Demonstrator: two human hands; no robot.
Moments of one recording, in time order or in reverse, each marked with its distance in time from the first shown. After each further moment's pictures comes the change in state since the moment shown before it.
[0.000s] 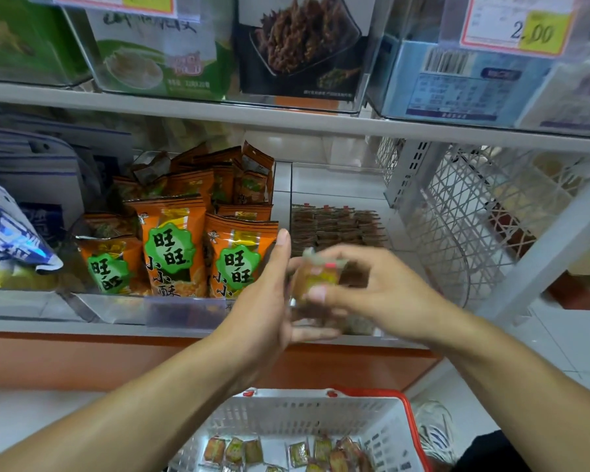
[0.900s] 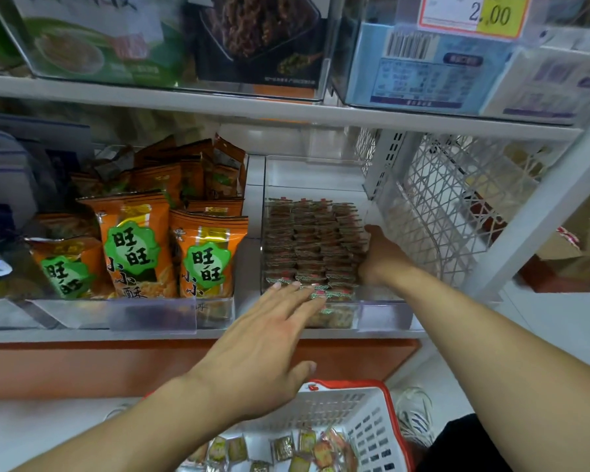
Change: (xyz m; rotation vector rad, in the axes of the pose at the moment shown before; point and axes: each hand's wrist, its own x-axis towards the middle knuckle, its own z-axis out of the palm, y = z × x) left_hand 0.009 -0.048 -0.017 1.685 -0.176 0.581; right_hand 0.051 0.112 -0.047 -0.508 0.222 0.712
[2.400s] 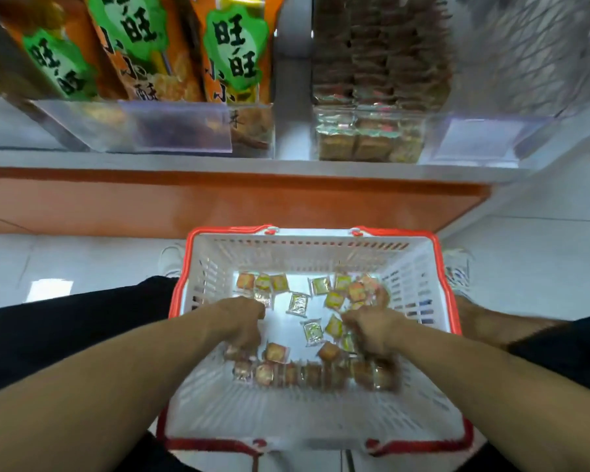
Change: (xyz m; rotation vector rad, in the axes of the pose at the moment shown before) left_hand -0.138 -0.075 0.203 -0.083 -1.056 -0.555; right_hand -0.156 0.163 0.280 -0.566 -0.838 -0.309
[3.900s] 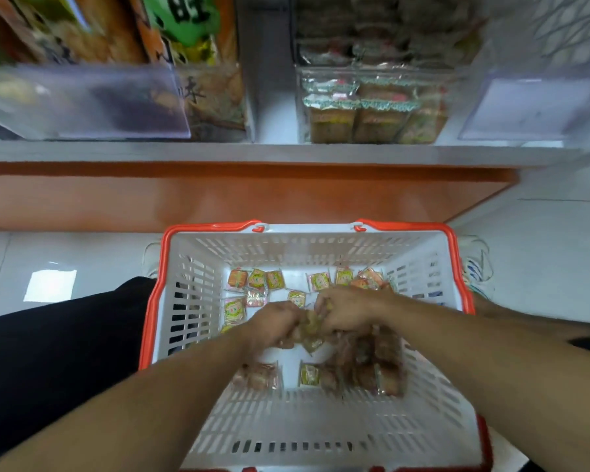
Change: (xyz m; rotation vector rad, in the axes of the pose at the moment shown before) left_hand 0.063 0.049 0.034 -1.177 0.029 0.013; right_hand 0.031 -0.033 -0.051 0.561 -0.155 -0.063
